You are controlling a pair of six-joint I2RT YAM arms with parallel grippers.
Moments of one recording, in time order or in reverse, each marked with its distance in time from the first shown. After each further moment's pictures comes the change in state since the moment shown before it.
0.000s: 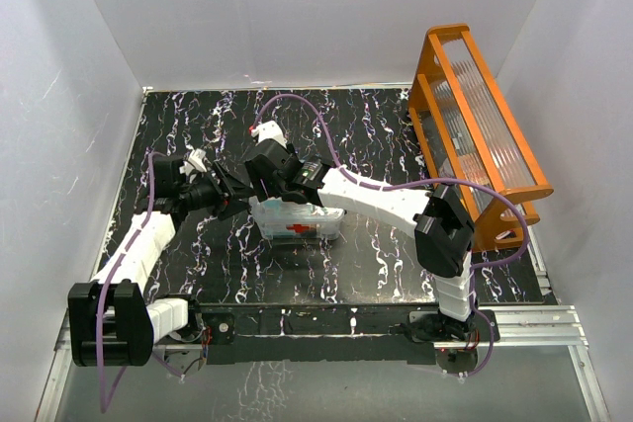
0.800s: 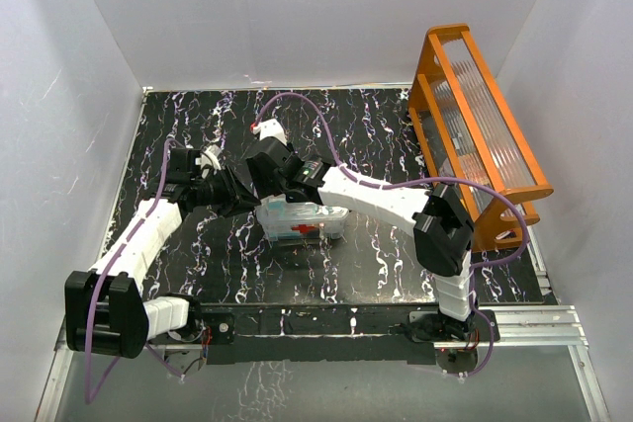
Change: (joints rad) left arm -0.153 0.061 0.154 -0.245 -0.216 0.207; right arm -0.014 0.009 0.000 0.029 -0.025 0.028
